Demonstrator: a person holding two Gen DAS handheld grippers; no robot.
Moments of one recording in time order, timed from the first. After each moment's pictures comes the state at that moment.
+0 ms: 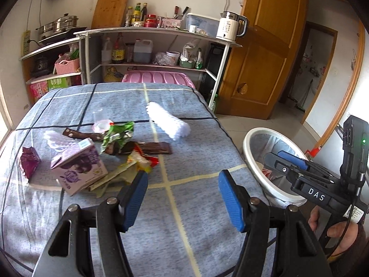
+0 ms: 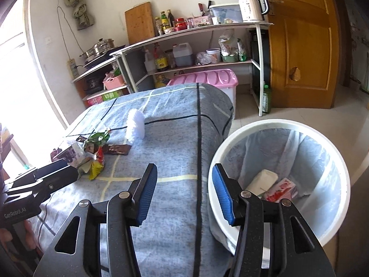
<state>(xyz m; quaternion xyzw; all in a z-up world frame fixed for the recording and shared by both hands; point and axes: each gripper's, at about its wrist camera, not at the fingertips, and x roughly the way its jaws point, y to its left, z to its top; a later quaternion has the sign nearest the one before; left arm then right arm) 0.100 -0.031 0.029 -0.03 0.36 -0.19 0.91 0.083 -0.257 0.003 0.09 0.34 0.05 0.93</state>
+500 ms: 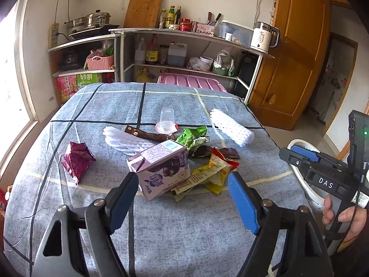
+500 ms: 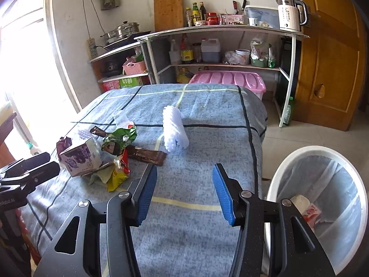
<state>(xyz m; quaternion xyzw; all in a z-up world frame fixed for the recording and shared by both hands) 0.117 0.060 0.021 -0.04 0.36 -0.12 0.93 0.136 -0.185 0.000 0.03 0.35 0.10 0.93</state>
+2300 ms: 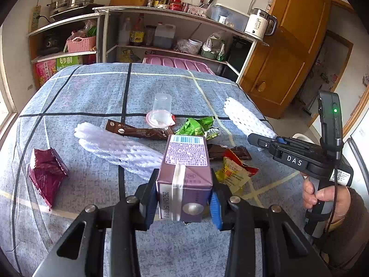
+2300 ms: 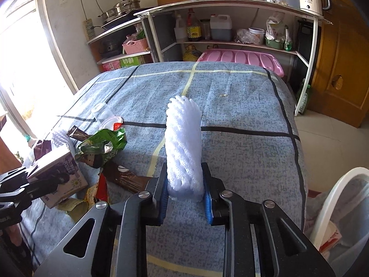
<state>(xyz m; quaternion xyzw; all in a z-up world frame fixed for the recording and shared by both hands) 0.174 0.064 -0.011 -0.05 0.40 -0.18 0.90 0.224 -0.158 -0.039 0.03 0.41 0.12 0.90</state>
